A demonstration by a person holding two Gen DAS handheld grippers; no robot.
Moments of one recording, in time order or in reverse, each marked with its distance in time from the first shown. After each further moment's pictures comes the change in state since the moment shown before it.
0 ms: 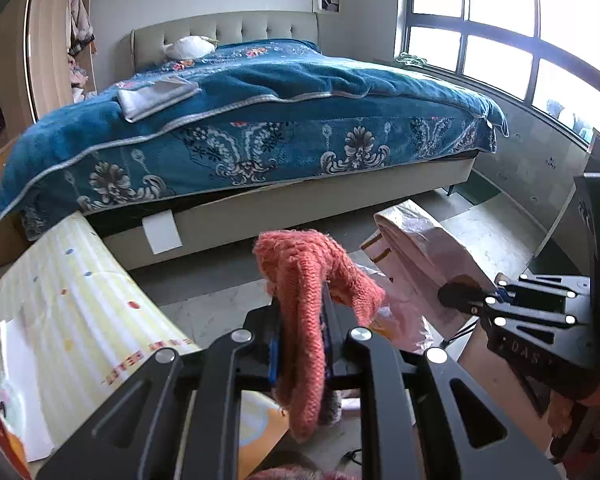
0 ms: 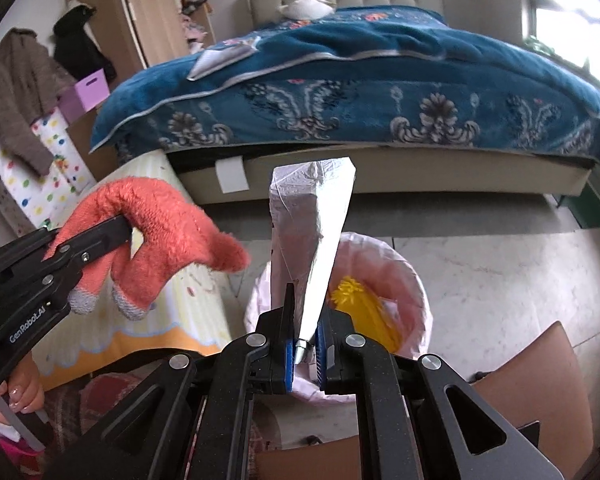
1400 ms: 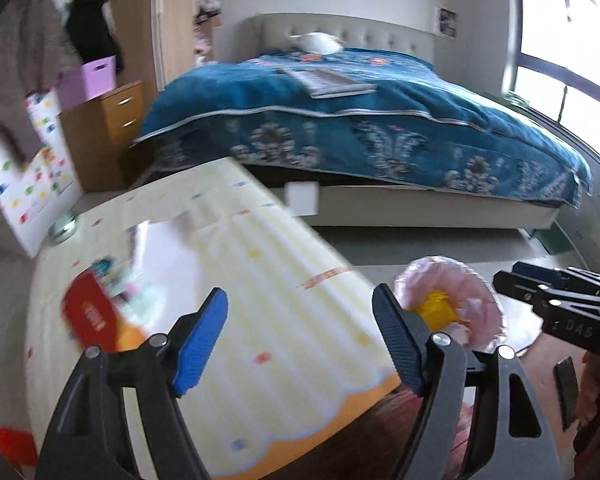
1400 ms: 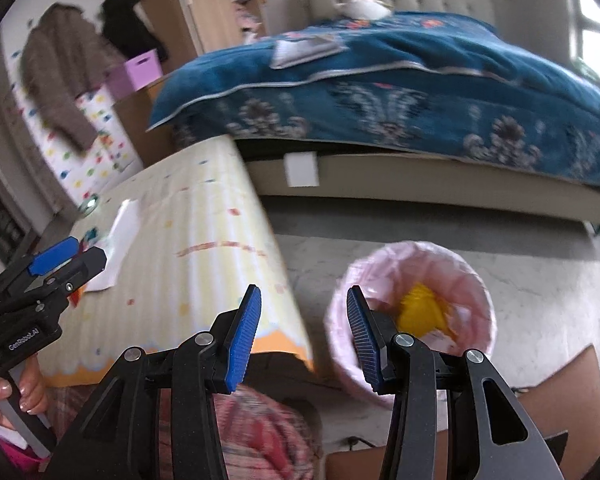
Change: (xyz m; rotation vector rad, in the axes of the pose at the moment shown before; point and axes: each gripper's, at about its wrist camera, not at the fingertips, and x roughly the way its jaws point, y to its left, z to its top) left arm -0.122 0.122 -0.076 -0.279 -0.009 0.332; right arm -0.013 0.112 0.000 -0.151 0.009 0.147
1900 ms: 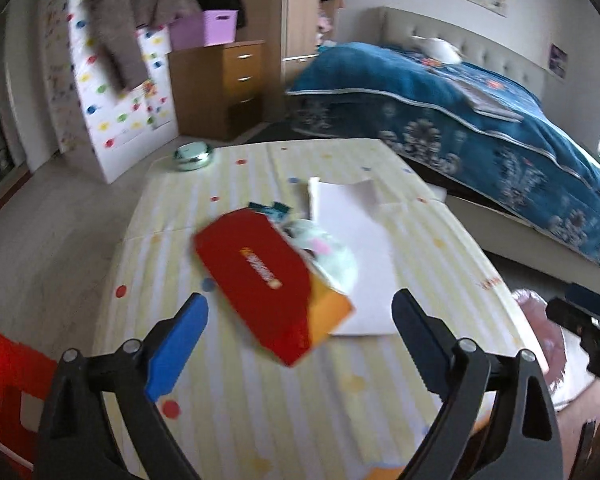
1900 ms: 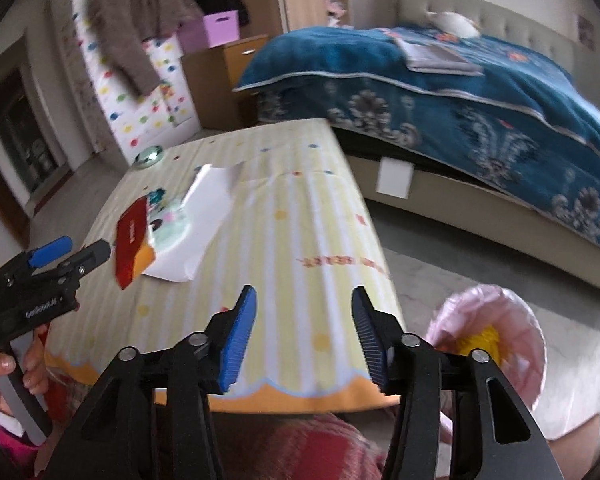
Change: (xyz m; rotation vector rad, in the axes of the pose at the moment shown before) left arm -0.001 0.139 -0.026 -0.273 0.050 0.258; right arm 0.049 0.129 0.021 -0.223 0.051 0.094
